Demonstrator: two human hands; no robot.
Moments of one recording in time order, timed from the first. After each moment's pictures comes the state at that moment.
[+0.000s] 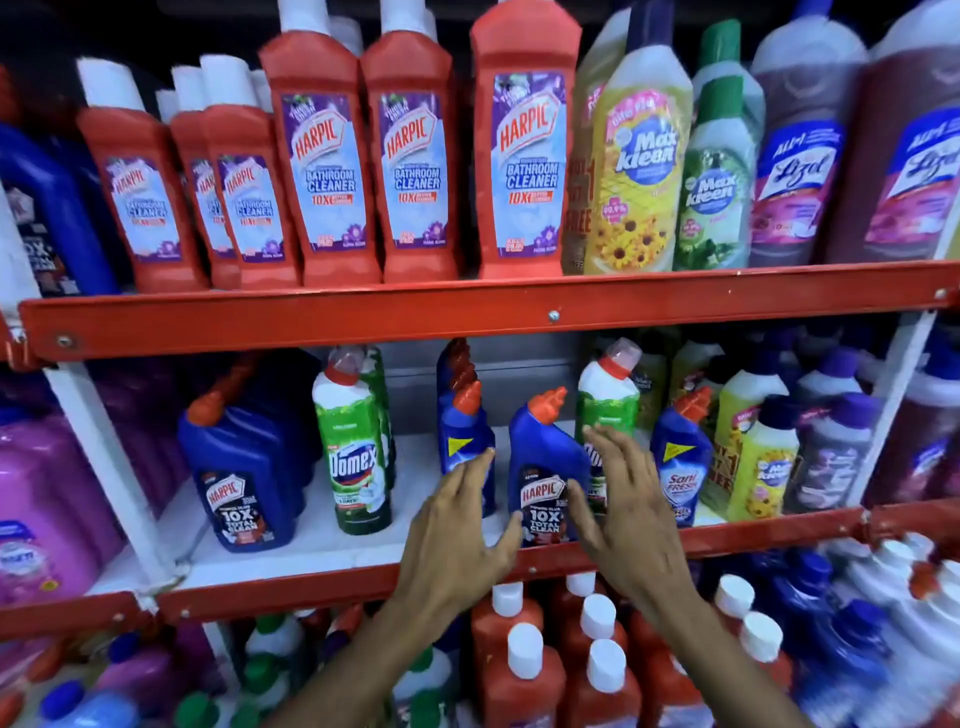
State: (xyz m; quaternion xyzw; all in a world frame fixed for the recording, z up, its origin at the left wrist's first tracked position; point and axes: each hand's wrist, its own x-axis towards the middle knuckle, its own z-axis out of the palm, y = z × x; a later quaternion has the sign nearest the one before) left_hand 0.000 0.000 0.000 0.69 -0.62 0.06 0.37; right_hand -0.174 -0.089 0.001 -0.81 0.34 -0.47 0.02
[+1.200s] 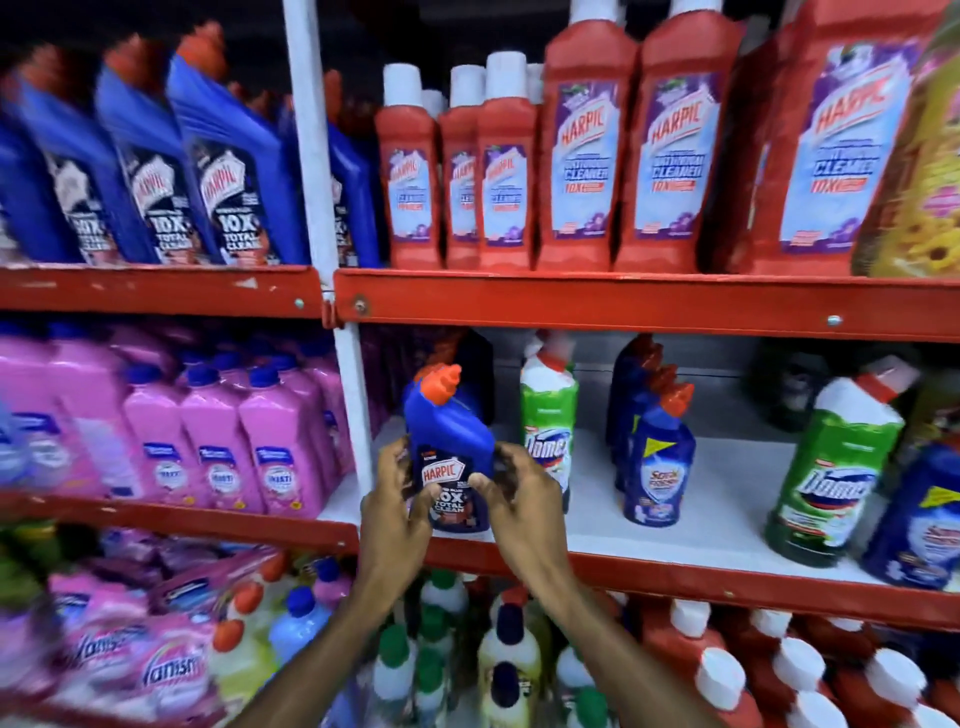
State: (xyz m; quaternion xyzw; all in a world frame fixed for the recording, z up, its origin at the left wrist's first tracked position) left_hand 0.210 0.123 -0.030 0.66 -0.43 0.05 0.61; right_hand 0.087 0.026 -0.003 -0.78 0.24 -0.44 0.37
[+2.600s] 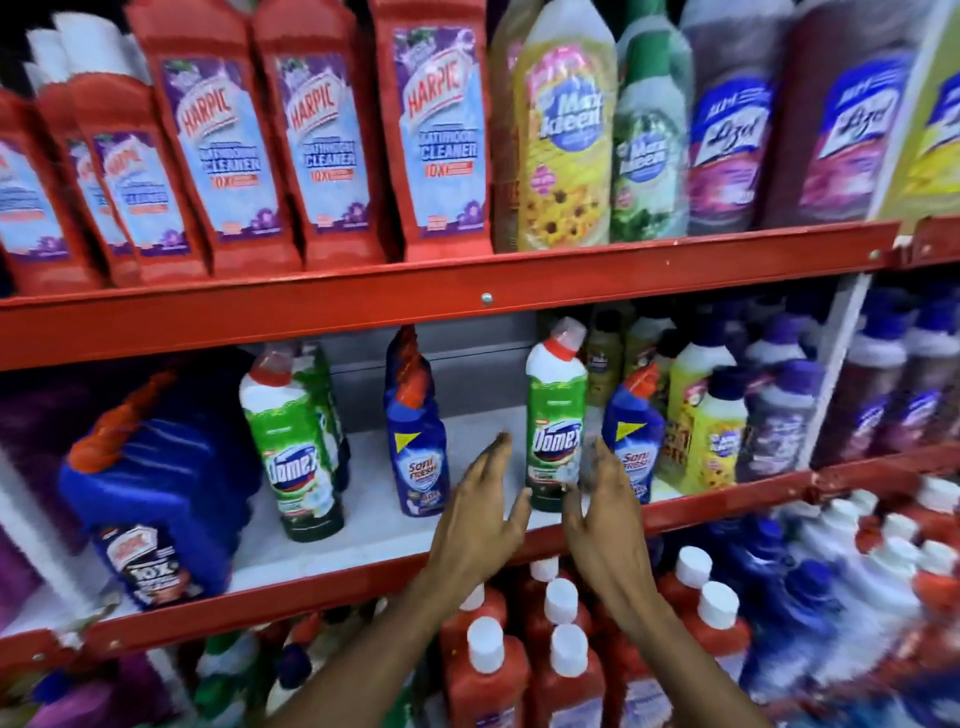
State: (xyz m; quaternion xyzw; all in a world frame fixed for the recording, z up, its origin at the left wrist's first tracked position) left_hand -0.034 -0.080 -0.033 0.64 -0.67 -0.02 0.37; right_hand -0.186 -0.120 -0.046 -0.71 0.47 -0.48 0.19
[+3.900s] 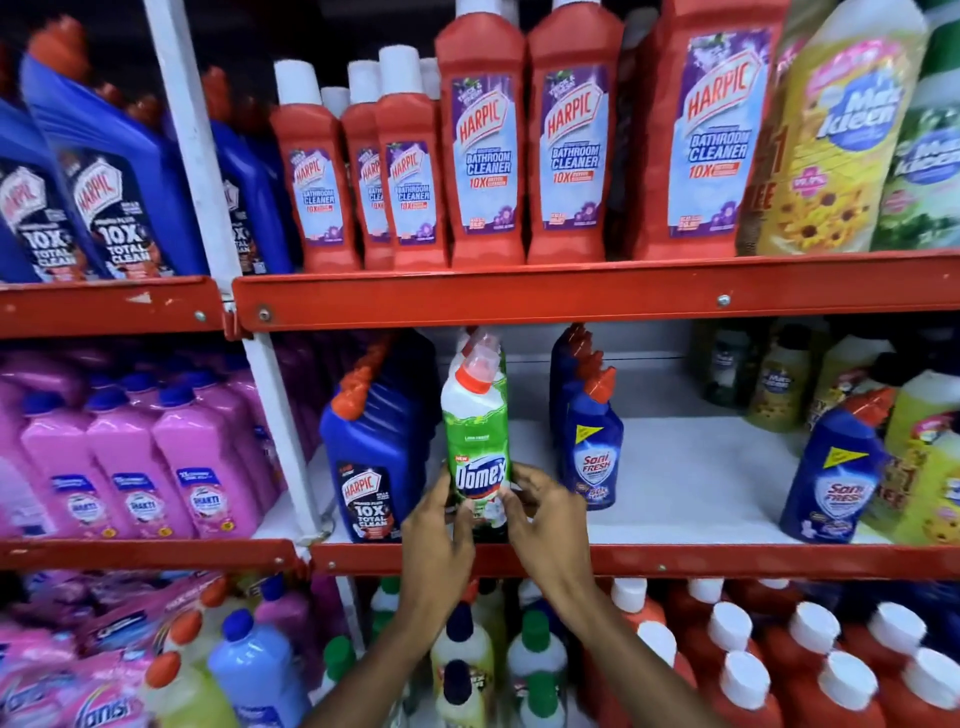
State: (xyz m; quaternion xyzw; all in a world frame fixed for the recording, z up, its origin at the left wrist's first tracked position) left_hand 0.124 0.064 -0.046 0.68 -0.48 0.05 0.56; right_hand 0.014 -0.018 -0.026 -0.76 0.29 -0.47 0.34
